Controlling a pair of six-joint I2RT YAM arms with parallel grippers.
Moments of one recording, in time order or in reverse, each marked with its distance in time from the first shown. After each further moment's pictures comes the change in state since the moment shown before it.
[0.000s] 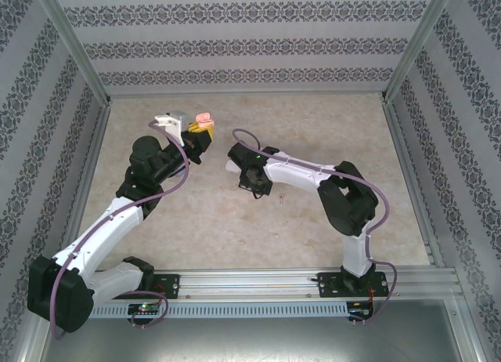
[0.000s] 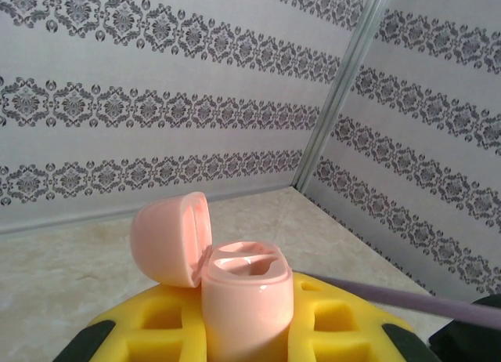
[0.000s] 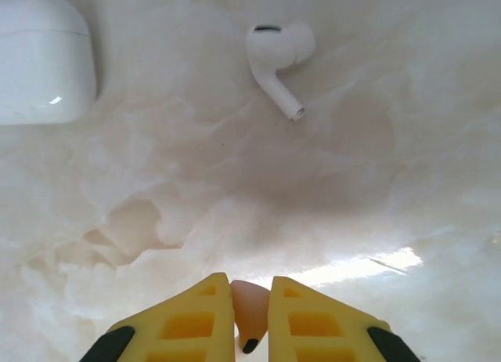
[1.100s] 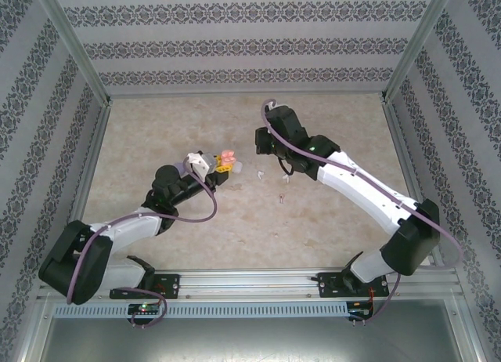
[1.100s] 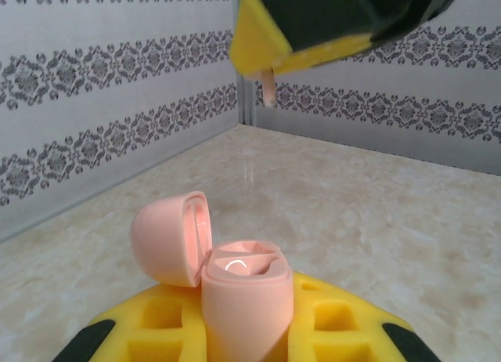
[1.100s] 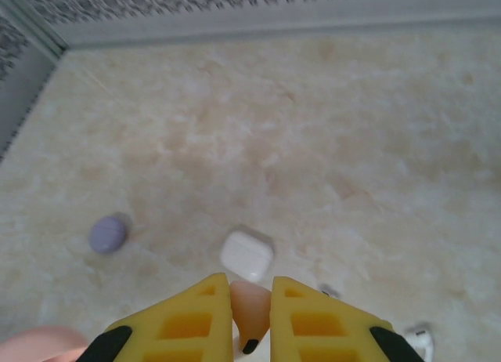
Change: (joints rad) left arm -0.092 0.216 -0.333 0.538 0.168 0.338; right arm -0.077 -0.459 -0.013 0.241 0.067 -0.607
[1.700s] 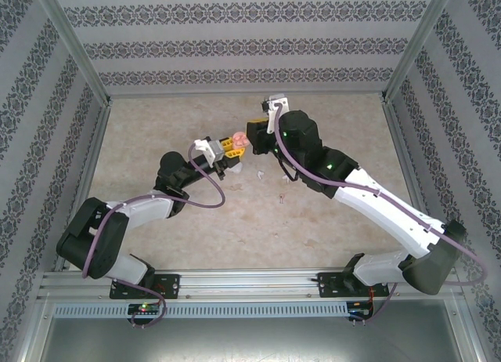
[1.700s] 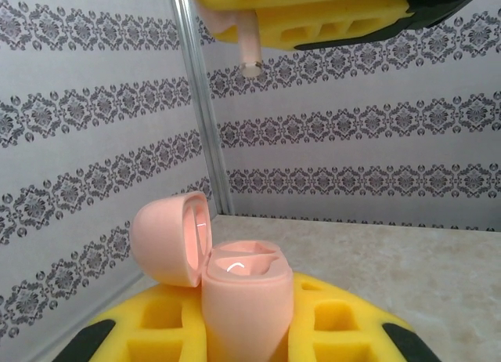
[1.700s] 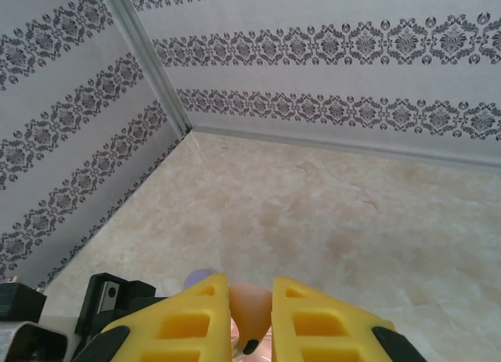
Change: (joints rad) left arm -0.006 0.177 0.172 0.240 0.132 0.003; right arm 0.103 -0.158 -0.060 0.222 -0.023 -0.143
